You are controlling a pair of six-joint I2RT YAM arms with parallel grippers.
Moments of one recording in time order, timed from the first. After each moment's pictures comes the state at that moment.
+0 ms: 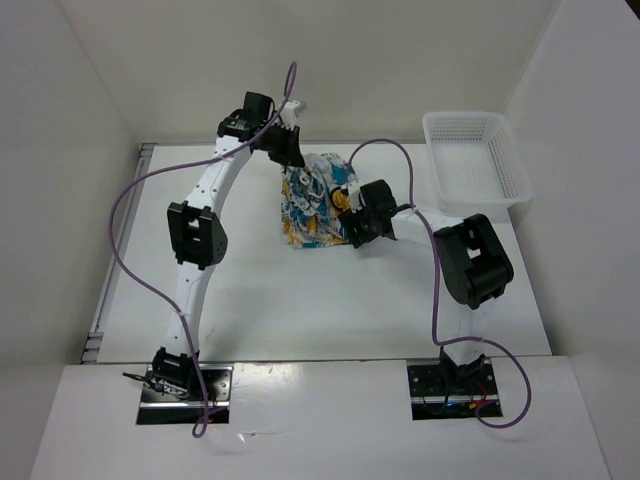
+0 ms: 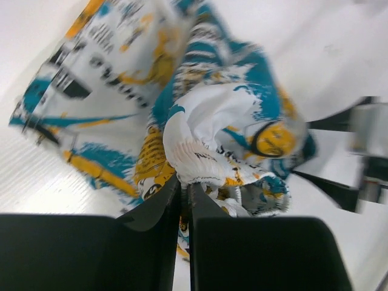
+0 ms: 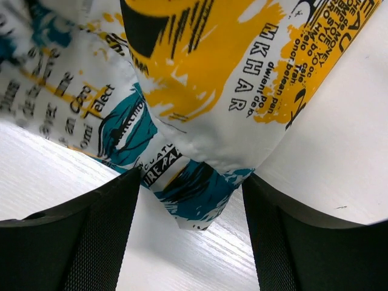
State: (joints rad) left arm -0.26 2.47 2.59 -0.90 0.59 0.07; right arm 0.42 1.88 1.12 -0.13 -0.08 -0.16
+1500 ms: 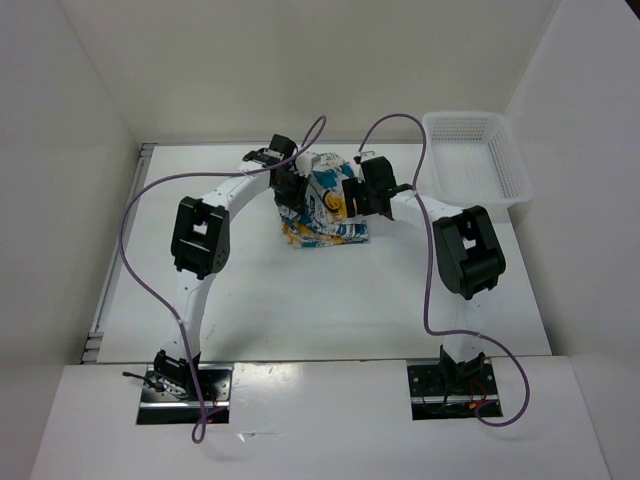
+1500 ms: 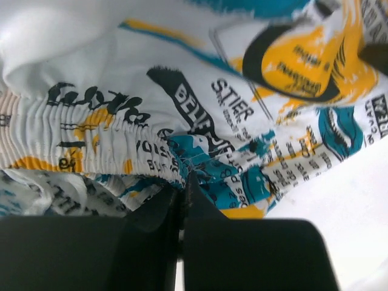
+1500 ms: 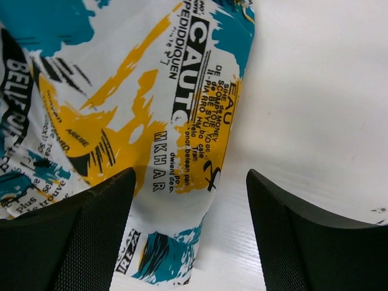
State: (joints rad) left arm -0.36 2.34 2.03 -0.75 0.34 0.07; right arm 0.37 1.96 1.34 -0.15 0.05 0.12
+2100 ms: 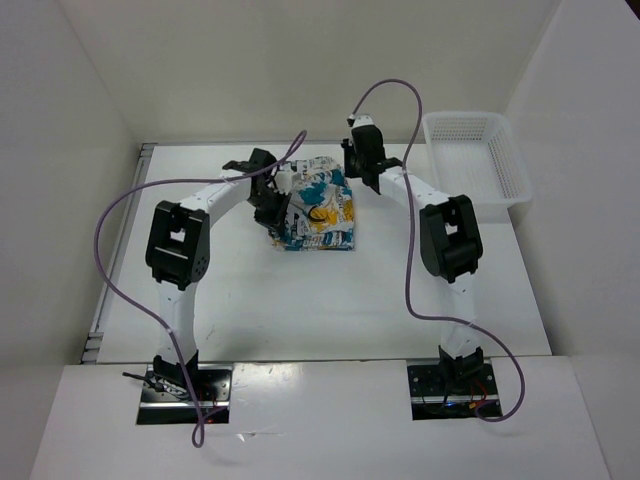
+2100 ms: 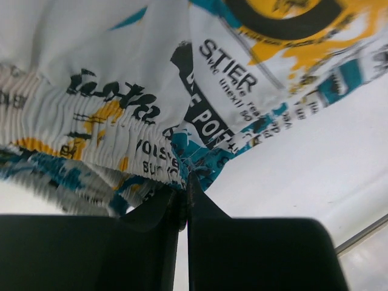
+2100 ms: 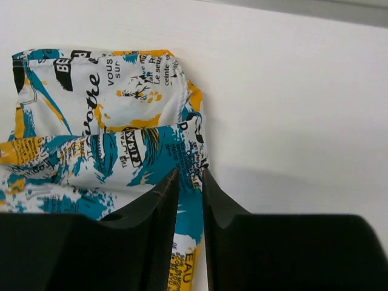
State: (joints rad) left arm -0.30 2.11 1.72 -0.84 0.37 0.07; right arm 0.37 2.16 1.74 -0.12 0.12 0.16
